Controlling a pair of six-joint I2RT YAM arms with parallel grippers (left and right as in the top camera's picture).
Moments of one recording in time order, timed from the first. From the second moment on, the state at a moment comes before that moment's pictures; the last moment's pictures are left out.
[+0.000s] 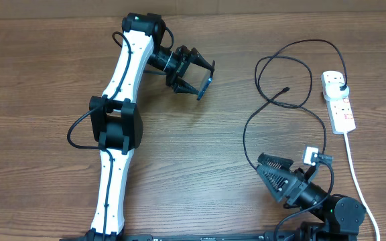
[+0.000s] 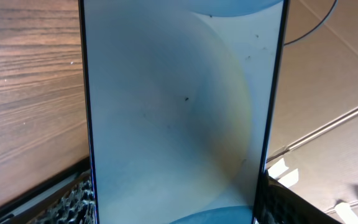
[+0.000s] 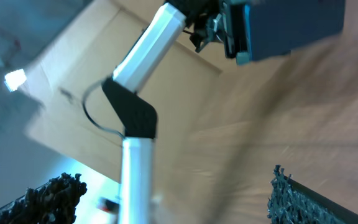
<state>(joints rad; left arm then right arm) -0.22 2.65 2.60 -1.69 1.12 -0.57 -0.10 0.01 0.02 0.15 -1.02 1.19</state>
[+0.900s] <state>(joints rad) -0.22 2.65 2.60 -1.69 1.09 -0.63 -0.10 0.52 0.56 -0.44 -0.53 0.77</state>
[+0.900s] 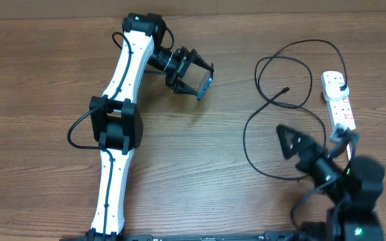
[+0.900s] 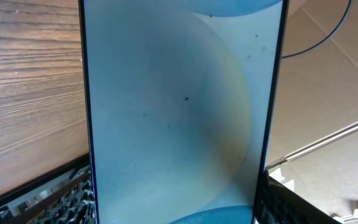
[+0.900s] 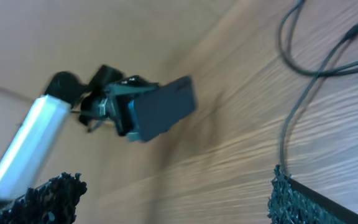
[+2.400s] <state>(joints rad) -0.22 2.65 2.60 -1.69 1.00 -0.64 0.63 1.58 1.15 -0.32 0.16 0.86</state>
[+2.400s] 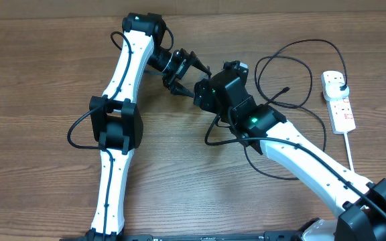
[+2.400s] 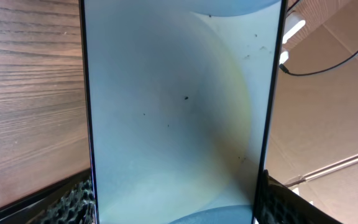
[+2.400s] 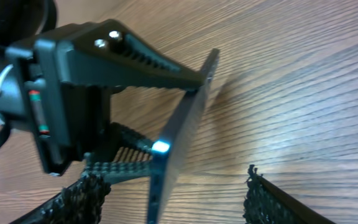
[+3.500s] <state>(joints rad) -0.22 2.65 2.60 -1.67 0.93 -0.65 0.64 1.77 1.21 -0.23 0.17 0.95</state>
